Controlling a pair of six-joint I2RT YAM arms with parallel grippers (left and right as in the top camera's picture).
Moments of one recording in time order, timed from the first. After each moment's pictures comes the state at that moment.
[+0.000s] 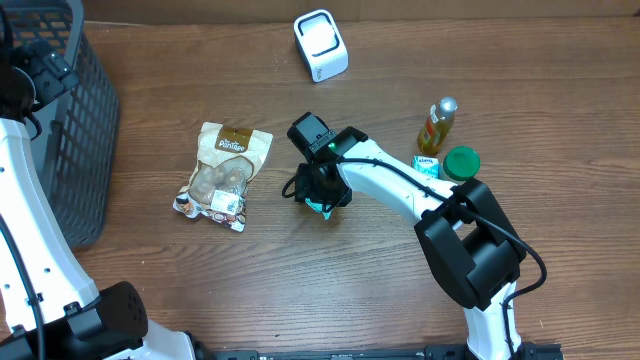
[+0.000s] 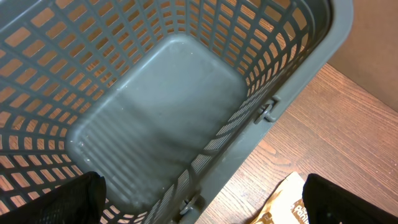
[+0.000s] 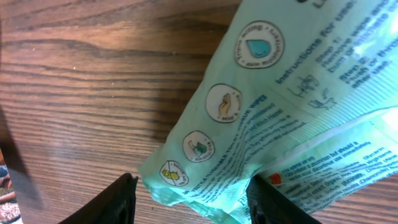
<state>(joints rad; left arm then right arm) 0.37 1.73 2.15 -1.31 -0.20 -0.31 0.69 2.11 1.52 -0.82 -0.13 0.75</state>
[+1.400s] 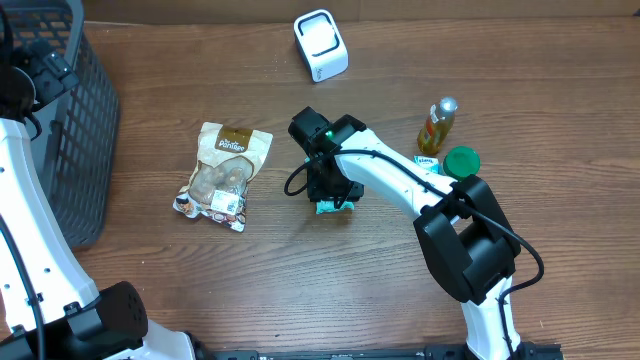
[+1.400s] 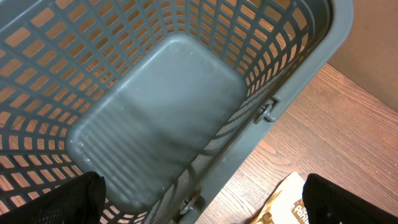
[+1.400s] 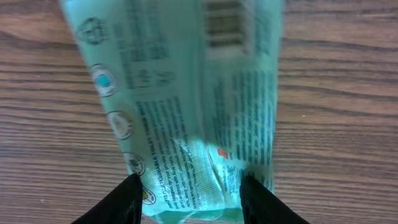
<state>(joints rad) 0.37 1.73 2.15 -1.31 -0.20 -0.31 0.68 2.13 1.63 -1.03 0.00 0.67</state>
